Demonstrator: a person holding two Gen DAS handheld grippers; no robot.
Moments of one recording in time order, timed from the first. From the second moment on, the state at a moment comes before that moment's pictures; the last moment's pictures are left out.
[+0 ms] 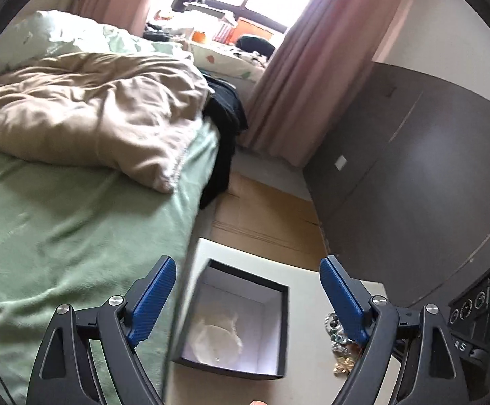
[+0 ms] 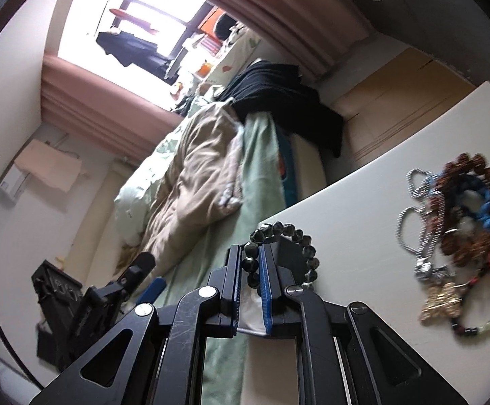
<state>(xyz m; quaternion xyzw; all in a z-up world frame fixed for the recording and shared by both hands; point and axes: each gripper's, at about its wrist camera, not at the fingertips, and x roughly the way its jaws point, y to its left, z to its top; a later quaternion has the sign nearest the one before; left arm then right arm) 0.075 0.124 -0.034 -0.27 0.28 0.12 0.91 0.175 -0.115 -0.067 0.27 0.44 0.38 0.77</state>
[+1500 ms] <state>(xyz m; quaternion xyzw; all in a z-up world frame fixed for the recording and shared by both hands) 0.105 0.048 -0.044 -0.22 0.31 0.05 0.92 0.183 -0.217 -0.060 0.25 0.46 0.22 0.82</state>
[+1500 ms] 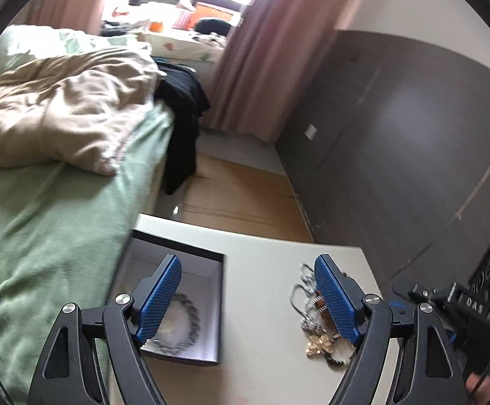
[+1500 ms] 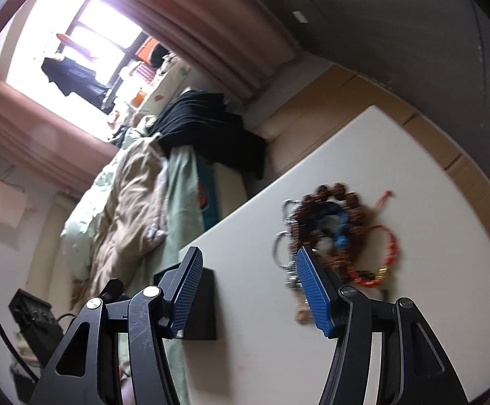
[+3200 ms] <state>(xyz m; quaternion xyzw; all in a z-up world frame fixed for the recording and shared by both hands) 0.190 -0.110 -0.133 -0.16 0.43 -0.11 0.88 0.195 -0.308 -0.082 0.31 0.50 0.15 0.80</state>
